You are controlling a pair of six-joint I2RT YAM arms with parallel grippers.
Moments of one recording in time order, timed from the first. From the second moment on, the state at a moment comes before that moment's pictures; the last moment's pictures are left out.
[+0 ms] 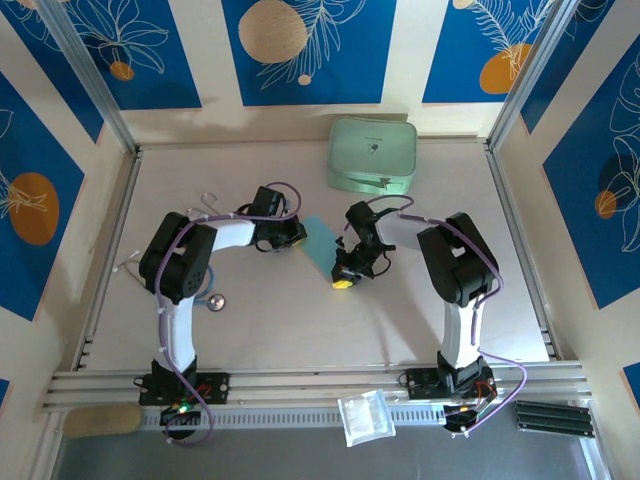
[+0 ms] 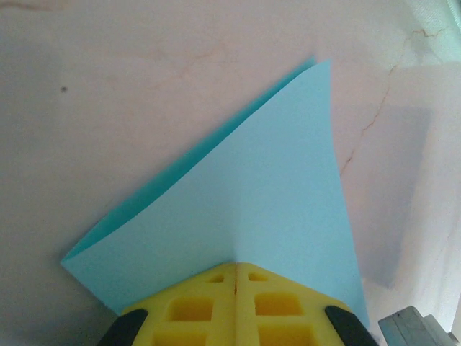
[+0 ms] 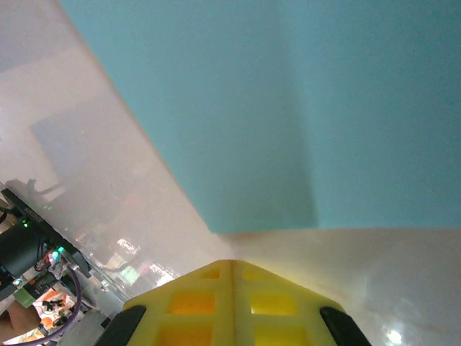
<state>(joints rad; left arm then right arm) -0.44 2.04 1.19 -0.08 0.44 -0.82 0.49 1.94 1.16 -0.73 -0.66 0.44</state>
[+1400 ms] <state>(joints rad) -0.42 2.03 1.28 -0.22 0.30 -0.80 0.45 2.11 1.44 -0.67 -0.45 0.44</state>
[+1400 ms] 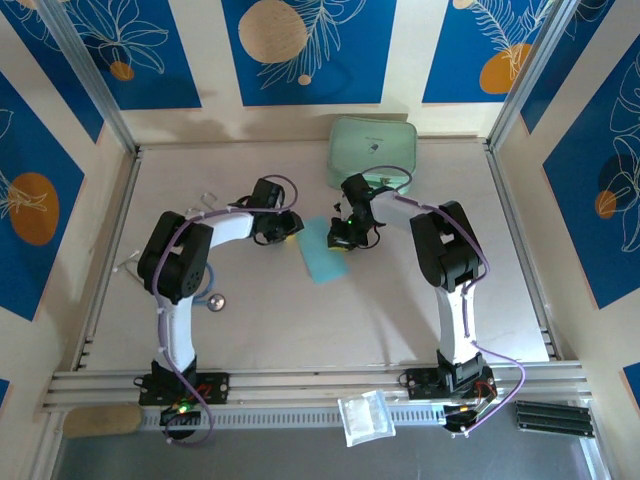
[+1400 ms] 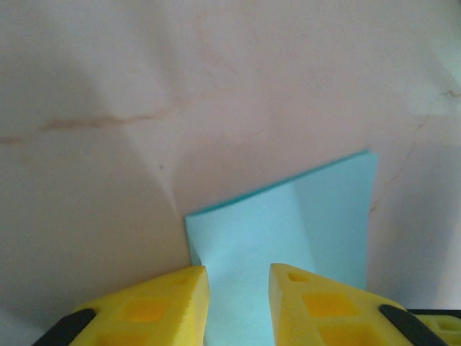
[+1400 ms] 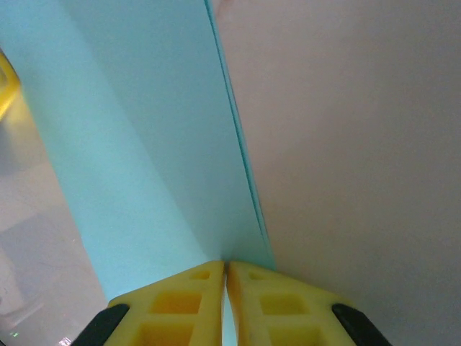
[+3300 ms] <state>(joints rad) -0.51 1.89 1.26 -0.27 0.25 -0.81 0.40 1.91 1.30 -0.56 -0.51 0.84</state>
